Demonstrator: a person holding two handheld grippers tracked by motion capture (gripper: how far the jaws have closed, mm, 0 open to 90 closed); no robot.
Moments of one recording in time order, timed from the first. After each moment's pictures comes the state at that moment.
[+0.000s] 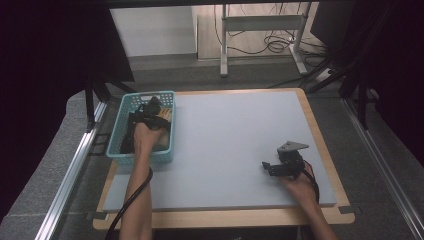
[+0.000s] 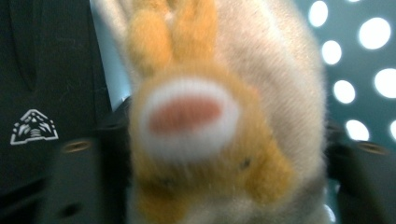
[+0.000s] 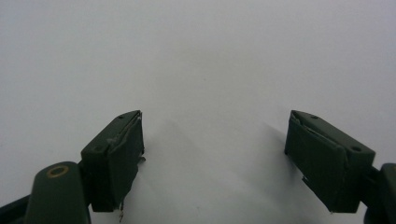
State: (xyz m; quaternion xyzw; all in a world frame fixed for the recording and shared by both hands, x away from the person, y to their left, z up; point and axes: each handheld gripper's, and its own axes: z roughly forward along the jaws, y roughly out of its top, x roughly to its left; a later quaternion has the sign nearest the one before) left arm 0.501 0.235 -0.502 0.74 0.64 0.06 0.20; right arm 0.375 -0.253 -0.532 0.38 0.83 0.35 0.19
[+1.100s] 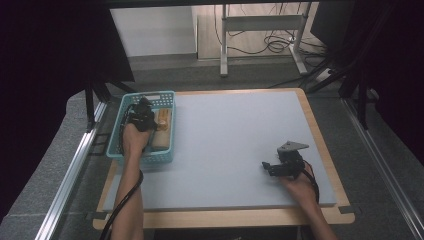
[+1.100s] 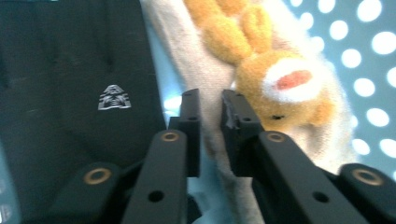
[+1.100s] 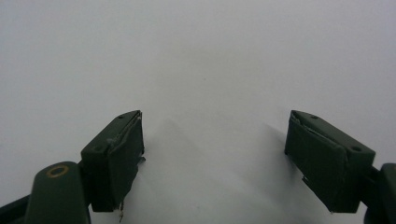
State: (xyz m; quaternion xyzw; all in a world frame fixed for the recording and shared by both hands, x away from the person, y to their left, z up) left arm 0.479 0.261 -0.487 0.75 0.62 0.10 0.21; right arm 0.375 -0.253 -0.531 0.38 0.83 0.35 0.19
